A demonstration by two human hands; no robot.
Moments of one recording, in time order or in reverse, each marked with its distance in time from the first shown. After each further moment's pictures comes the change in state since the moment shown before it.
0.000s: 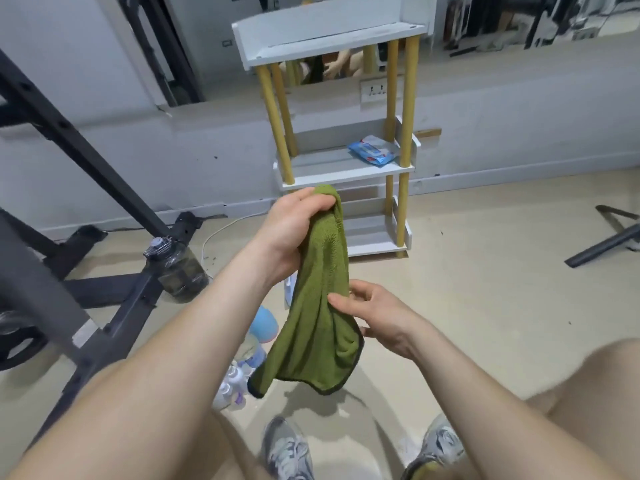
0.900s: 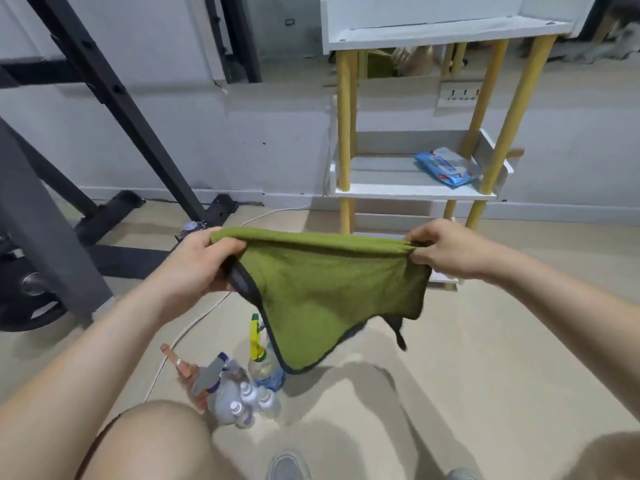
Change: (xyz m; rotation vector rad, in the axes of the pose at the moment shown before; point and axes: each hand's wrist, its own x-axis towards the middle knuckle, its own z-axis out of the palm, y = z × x) left_hand 0.019 -0.021 -0.192 0.248 0.340 -0.114; right_hand 0.117 -0.133 -0.037 -1.238 0.088 -0.221
